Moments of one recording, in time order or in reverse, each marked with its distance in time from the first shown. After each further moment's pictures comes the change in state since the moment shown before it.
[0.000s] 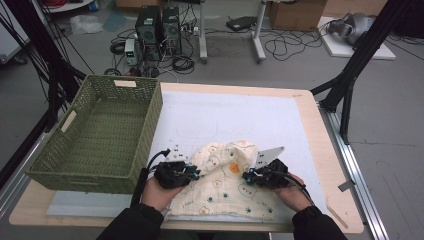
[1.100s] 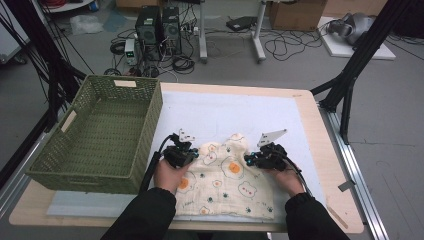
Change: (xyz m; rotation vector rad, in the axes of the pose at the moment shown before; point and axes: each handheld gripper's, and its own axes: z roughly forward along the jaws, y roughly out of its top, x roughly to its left) left arm 0.039 0.014 0.053 0.082 0.282 -0.031; right arm -0.057 -0.006 0.014 -0.061 -0.039 0.198
